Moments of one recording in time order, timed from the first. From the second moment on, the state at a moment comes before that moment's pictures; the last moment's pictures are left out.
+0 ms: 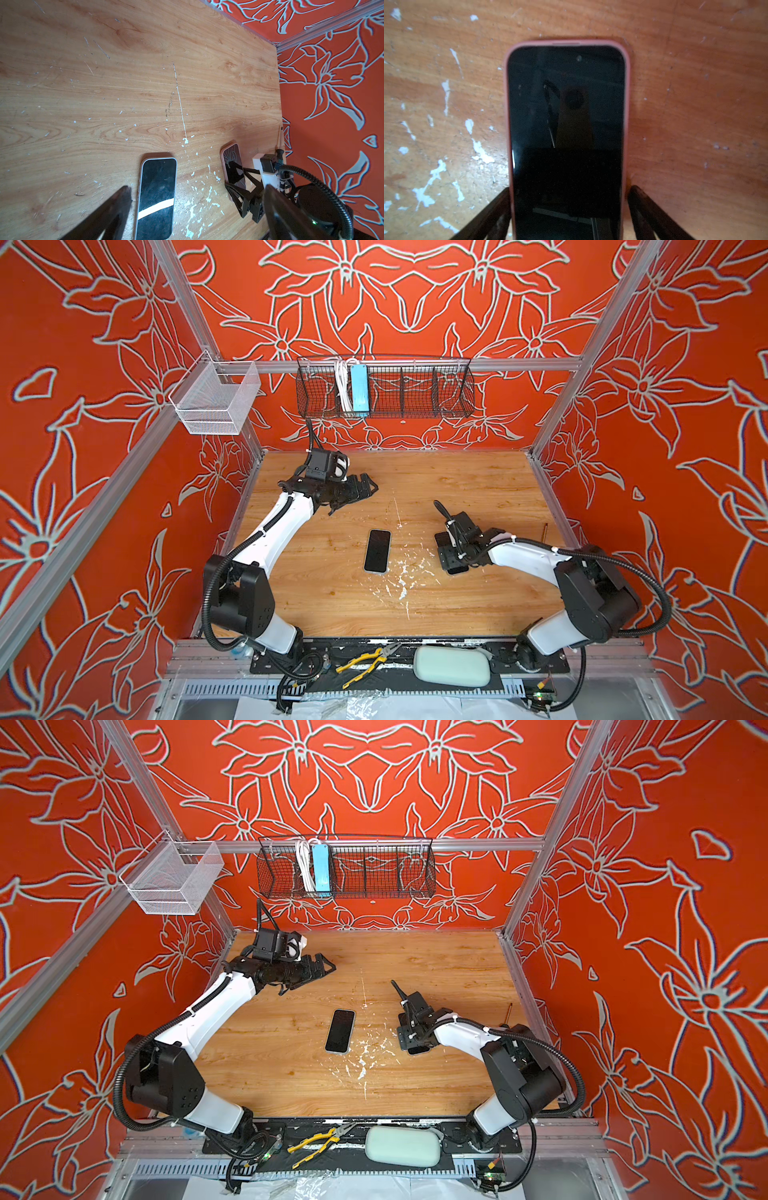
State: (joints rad) left arm -0.21 1.54 1.33 -0.61 0.41 -0.54; right arm 0.53 1.54 0.77 -0.44 0.11 0.33
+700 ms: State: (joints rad) left arm -0.21 1.54 1.33 -0.60 0.41 -0.54; right arm 0.53 1.54 0.77 -0.42 0.11 0.34
